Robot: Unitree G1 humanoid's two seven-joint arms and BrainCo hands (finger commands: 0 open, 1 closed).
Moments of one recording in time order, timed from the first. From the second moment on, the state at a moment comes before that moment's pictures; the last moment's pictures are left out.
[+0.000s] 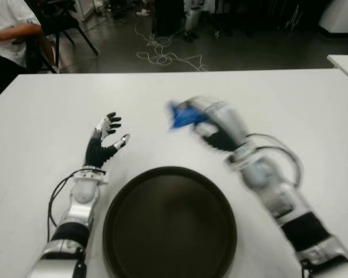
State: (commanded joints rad) left arm -0.37 0.17 0.05 0.89 0.13 -0.73 0.10; right arm -0.37 -0.23 0.48 0.14 -0.72 -0.33 -0.09
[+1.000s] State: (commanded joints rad) left arm -0.35 0.17 0.04 0.86 0.15 -0.72 0.13; right arm -0.38 -0.22 0.60 0.03 -0.66 -0.29 0.36
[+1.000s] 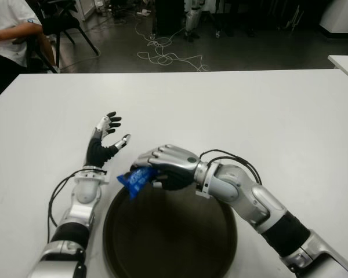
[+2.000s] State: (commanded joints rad) left arm -0.35 0.18 0.04 0.86 0.15 -0.72 0.11; right arm -0.39 -0.22 0.57 0.04 -0.64 -0.32 0.36
